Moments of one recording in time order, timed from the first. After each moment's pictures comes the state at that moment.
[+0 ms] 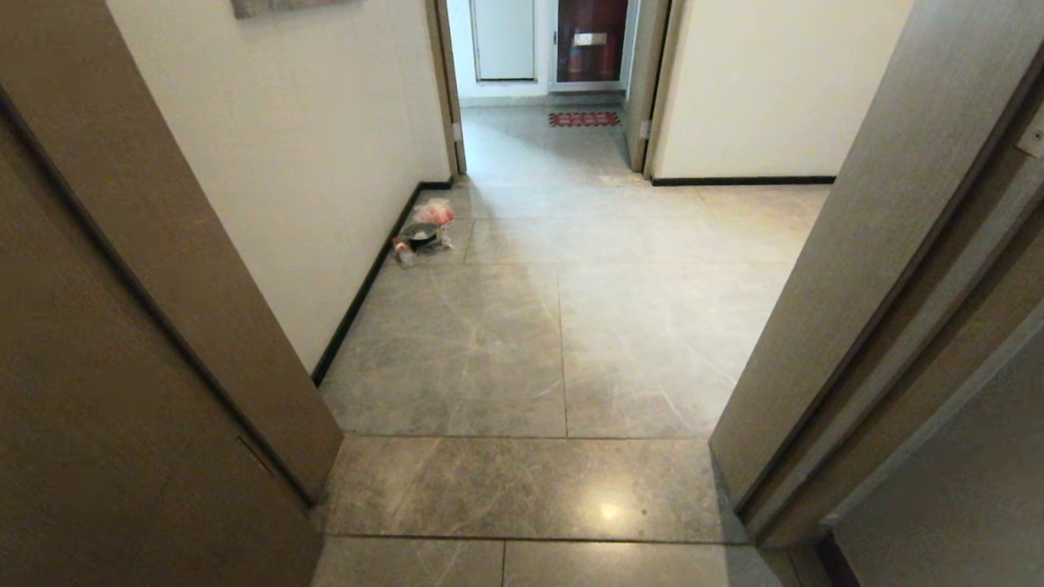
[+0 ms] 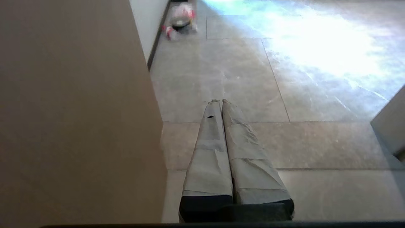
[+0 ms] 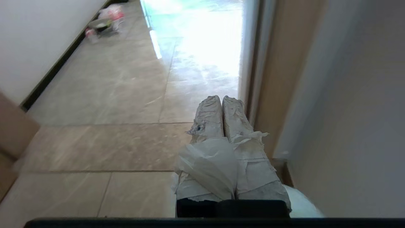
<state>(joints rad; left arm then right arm) 0.00 0.00 0.00 0.00 0.00 0.00 0.00 0.00 0.00 -0.01 -0.01 0.04</state>
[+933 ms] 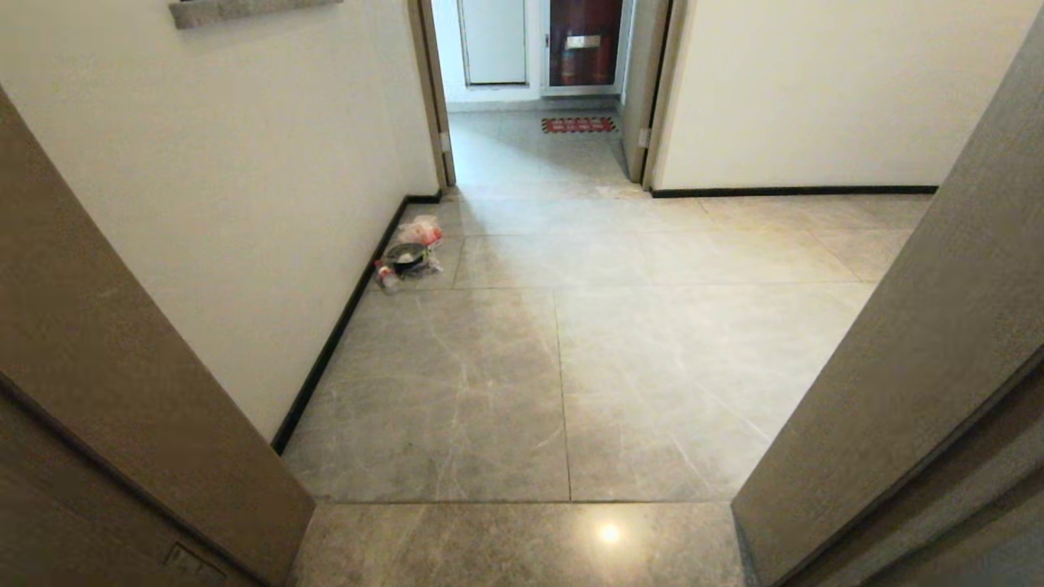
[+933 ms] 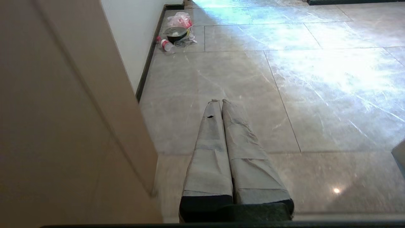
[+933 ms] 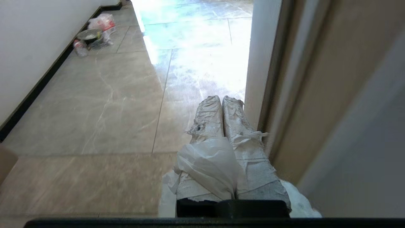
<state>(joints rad) 0.00 0.00 0.00 0.00 0.00 0.00 0.00 0.00 0.00 -0.01 -0.01 0.04</state>
